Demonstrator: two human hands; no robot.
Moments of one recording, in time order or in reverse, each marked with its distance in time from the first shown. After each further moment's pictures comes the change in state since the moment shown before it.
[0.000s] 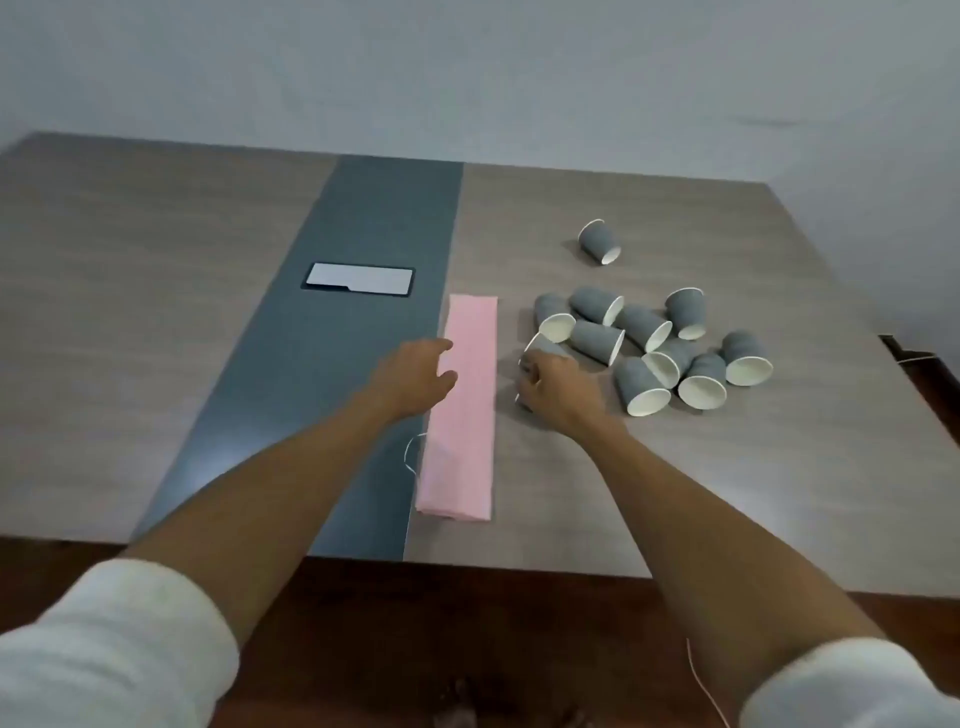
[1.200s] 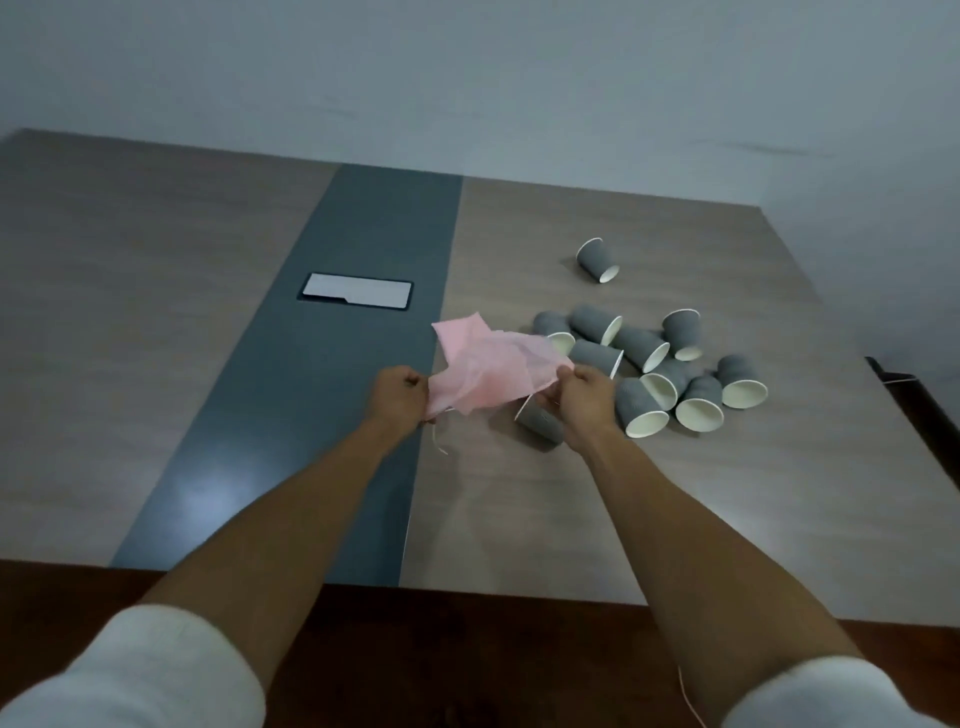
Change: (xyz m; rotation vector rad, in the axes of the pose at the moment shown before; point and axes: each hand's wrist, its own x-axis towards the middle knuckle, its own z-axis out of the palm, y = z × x) left_hand 0.002 -0.007 0.008 -0.700 0.240 -0.391; right_hand 0.027 0.001 -0.001 1.212 0.272 0.558
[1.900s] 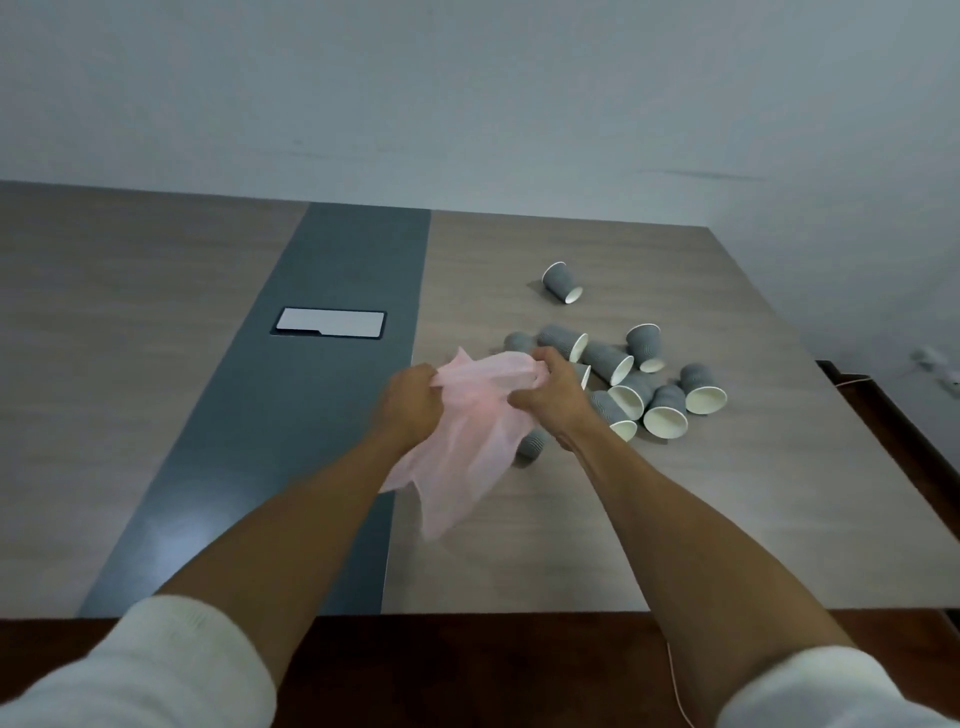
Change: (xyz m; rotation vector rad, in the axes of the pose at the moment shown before) left_hand -0.005 0.036 0.026 0.453 -0.011 0.382; right_hand -0.021 -0.037 -0.019 -0.429 -0.237 -0.316
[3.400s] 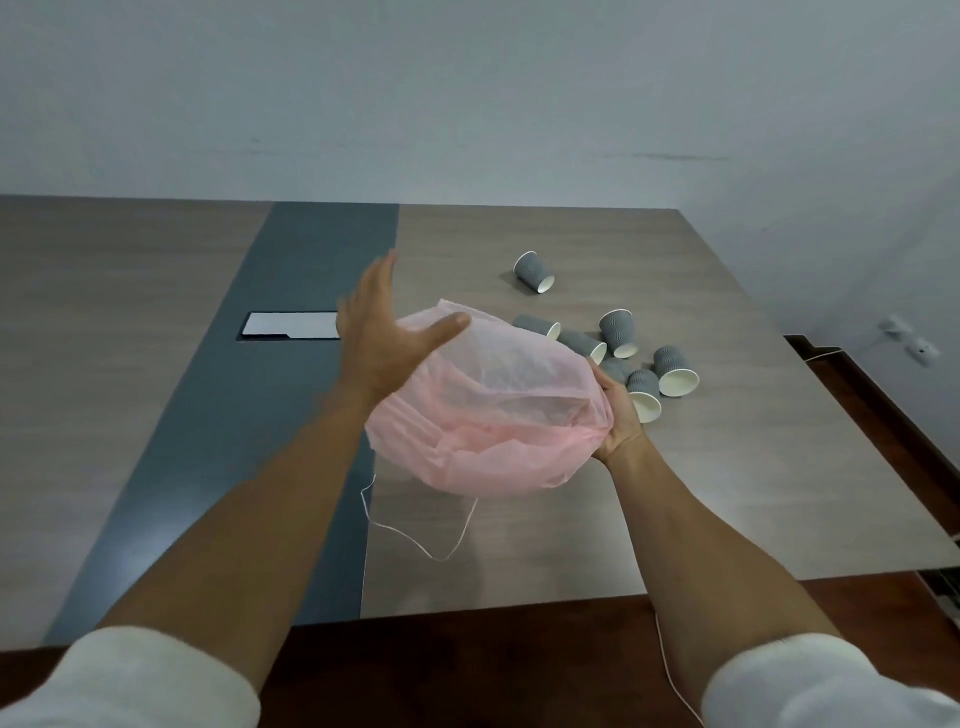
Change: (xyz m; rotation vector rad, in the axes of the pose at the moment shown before) left_hand 0.017 0.063 -0.047 -0.250 0.239 0.221; right_hand -0.011 0.042 -0.084 1.155 -0.189 0.423
